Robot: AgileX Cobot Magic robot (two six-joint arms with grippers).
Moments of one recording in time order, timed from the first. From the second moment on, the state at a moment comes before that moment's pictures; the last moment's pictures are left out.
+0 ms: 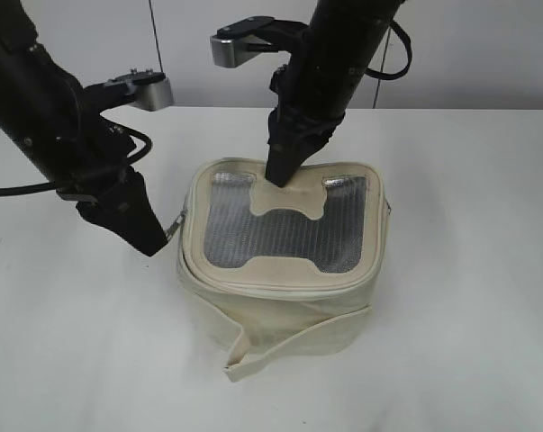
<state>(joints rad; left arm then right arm) -0.38 1.75 -1.22 -0.55 1.15 0.81 0.57 2.11 -1.85 0.36 1.22 -0.69</state>
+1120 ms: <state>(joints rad) -0.60 1.52 -0.99 -0.45 1.00 0.56 0.57 2.11 -1.85 0.35 1.20 -0.65</state>
